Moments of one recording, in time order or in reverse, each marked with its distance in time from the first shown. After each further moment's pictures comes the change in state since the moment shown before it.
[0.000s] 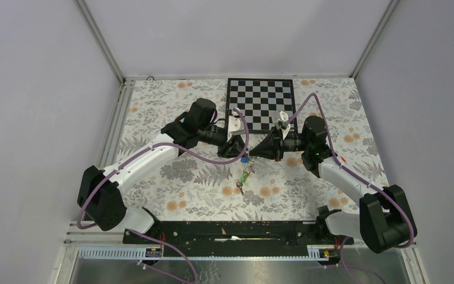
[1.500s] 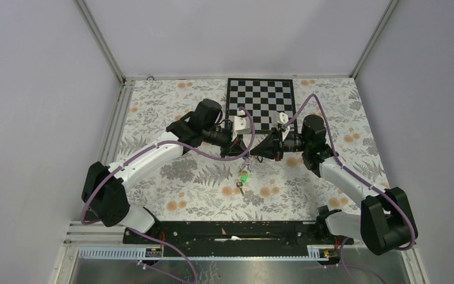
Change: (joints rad) left arm -0.008 0.042 0.011 -0.009 -0.024 -0.080; right arm -0.006 -0.013 0.006 -0.086 0.030 -0.105
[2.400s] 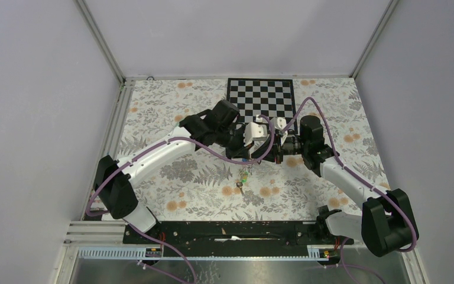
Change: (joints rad) left arm -0.135 0.108 0.223 -0.323 -0.302 0.105; right arm 0.011 -0.016 0.026 -0.254 0.026 -0.266
